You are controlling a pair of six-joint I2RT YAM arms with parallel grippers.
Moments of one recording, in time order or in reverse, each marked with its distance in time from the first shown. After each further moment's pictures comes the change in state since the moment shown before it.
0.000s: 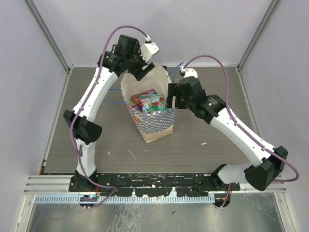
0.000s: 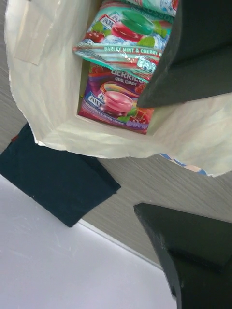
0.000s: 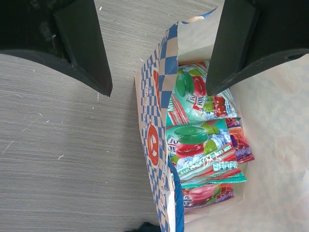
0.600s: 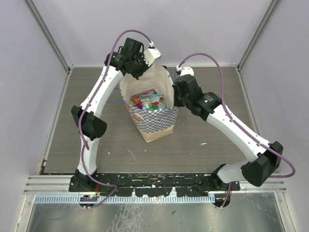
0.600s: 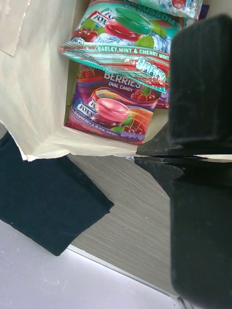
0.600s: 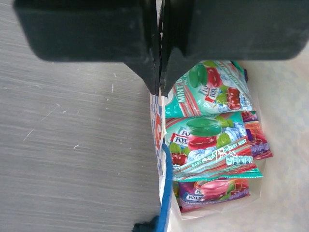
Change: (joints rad) left arm 0.000 0.135 0.110 -0.105 0.024 0.017; right arm 0.005 0.056 0.028 -0.002 0.056 -0.072
